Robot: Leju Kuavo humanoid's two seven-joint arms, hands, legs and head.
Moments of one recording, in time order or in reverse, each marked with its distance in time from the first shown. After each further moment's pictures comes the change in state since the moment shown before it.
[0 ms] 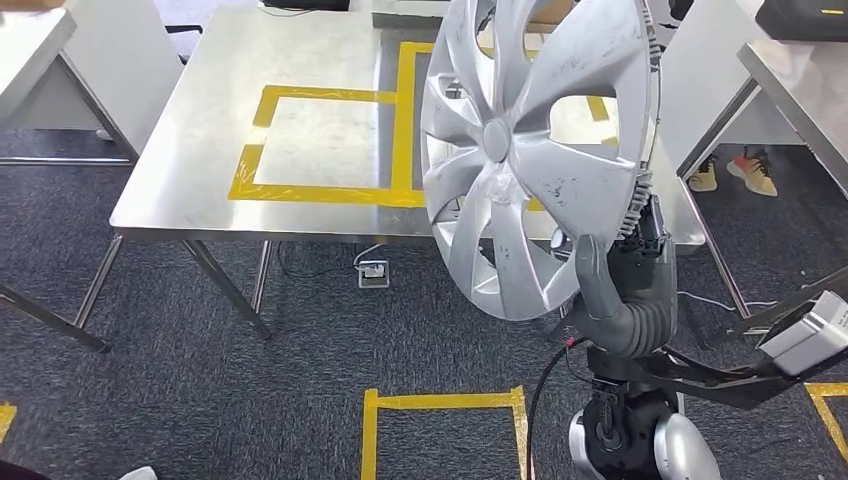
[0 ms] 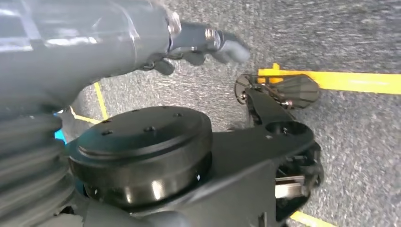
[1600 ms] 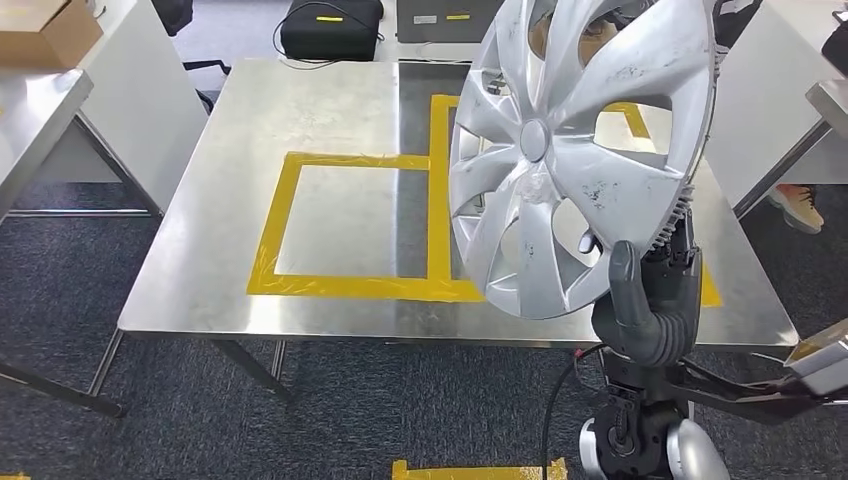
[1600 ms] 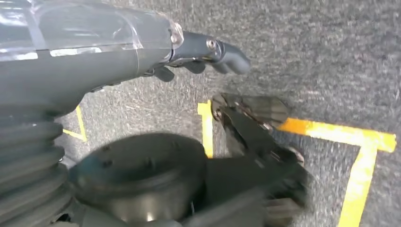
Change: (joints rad) left arm -0.003 0.046 -0.006 0.004 0.017 0.034 -0.015; right arm 0.048 0.023 -0.047 0.018 -0.076 0.043 -0.096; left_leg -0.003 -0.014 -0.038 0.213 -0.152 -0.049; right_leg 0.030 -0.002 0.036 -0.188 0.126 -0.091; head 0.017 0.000
